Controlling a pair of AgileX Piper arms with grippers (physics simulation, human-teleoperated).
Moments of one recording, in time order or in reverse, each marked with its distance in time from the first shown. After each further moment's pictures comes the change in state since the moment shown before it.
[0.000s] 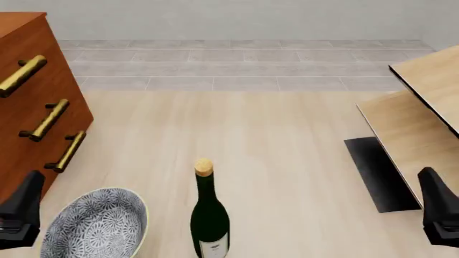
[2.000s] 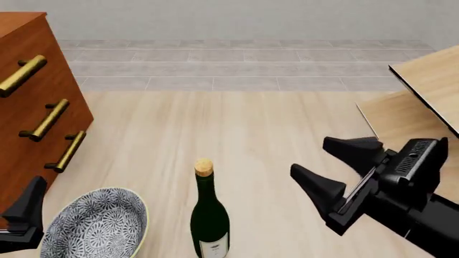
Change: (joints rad) left arm 0.041 -0.002 0.025 0.019 0.054; right arm 0.711 0.744 -0.226 -0.295 -0.020
